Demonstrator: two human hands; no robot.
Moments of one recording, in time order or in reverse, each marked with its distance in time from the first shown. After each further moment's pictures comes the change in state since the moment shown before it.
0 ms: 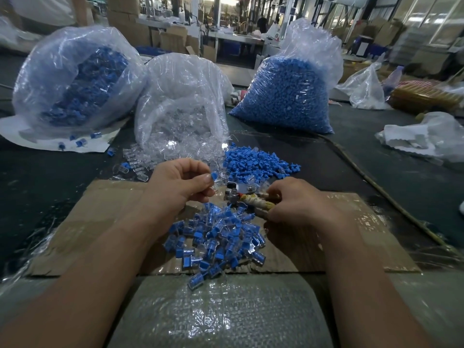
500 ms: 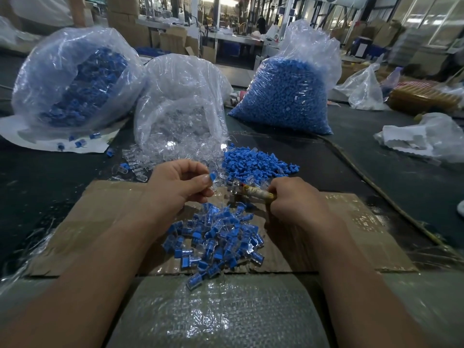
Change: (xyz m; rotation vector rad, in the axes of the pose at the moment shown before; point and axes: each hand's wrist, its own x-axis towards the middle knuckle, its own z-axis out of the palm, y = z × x) left_hand 0.001 0.000 0.000 -0.006 -0.004 0.004; right_hand 0.006 -0.006 0.006 -0.071 0.098 0.074
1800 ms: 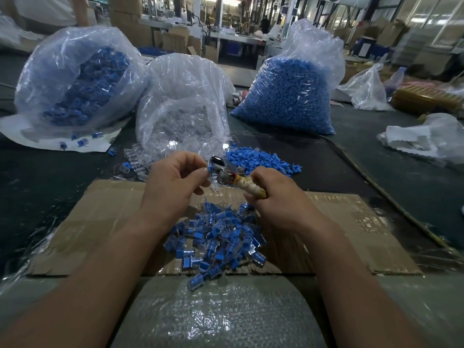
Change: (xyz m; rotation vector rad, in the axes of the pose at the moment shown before) left_hand -0.003 0.001 0.007 0.246 0.162 0.248; right_hand -0.008 -0.012 0.005 0.277 0.118 -0.355
